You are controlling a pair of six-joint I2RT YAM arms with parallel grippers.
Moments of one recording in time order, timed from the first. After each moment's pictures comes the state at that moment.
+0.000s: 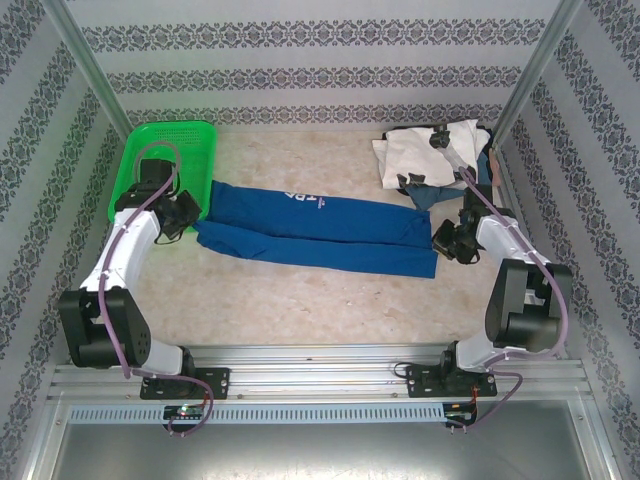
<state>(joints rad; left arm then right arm) 0.11 1.45 1.19 -0.78 0.08 -0.63 -0.17 1.55 0.98 -0.73 -0.22 0.50</state>
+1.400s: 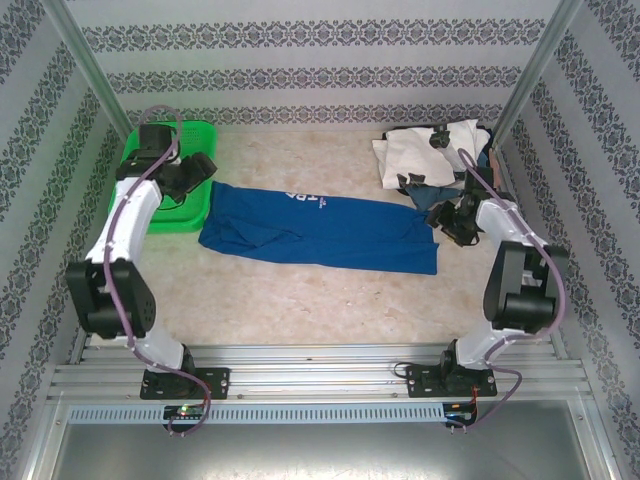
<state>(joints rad) 0.09 1.58 1.48 -0.75 0.20 -0.62 -0.17 1.62 1.13 -0.69 -0.22 0.47</state>
